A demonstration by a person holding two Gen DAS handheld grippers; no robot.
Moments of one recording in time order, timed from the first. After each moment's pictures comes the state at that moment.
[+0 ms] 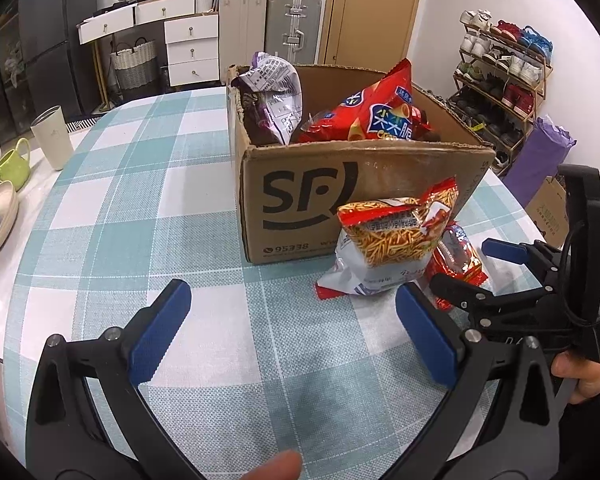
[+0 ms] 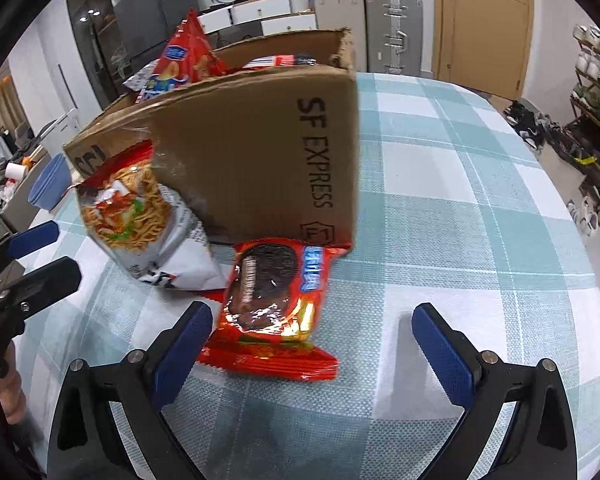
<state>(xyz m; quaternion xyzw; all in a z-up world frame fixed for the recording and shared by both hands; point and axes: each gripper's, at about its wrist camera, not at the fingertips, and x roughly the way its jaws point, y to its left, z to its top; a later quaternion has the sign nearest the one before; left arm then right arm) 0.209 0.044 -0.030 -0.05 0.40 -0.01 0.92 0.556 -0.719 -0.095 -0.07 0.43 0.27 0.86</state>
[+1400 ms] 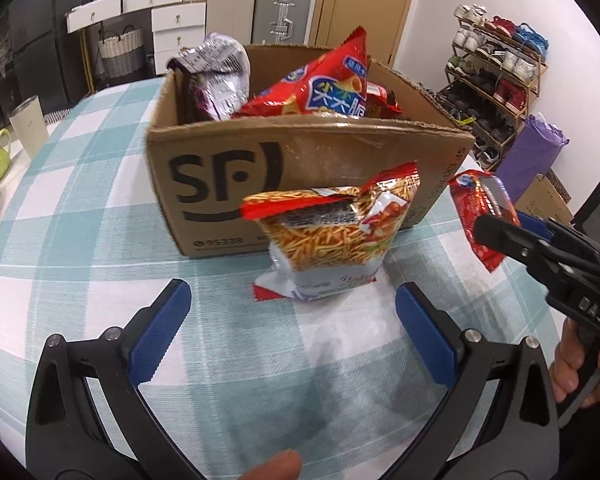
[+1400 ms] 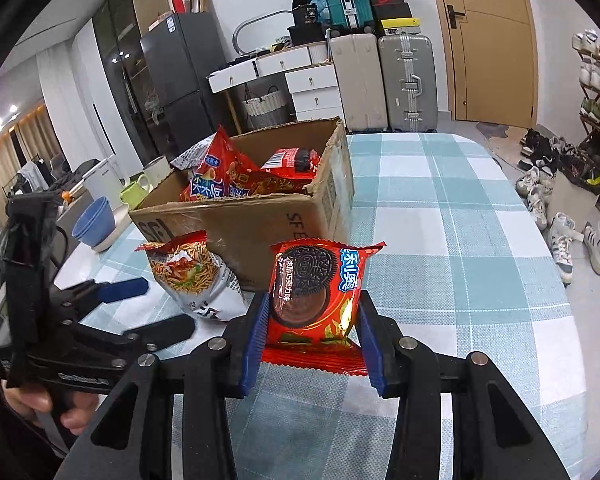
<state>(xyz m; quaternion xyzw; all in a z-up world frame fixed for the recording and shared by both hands) 0.230 -0.001 -0.045 -0.07 0.42 -0.03 0.91 0.532 -0.769 -0.042 -0.01 0.36 0.33 0.88</state>
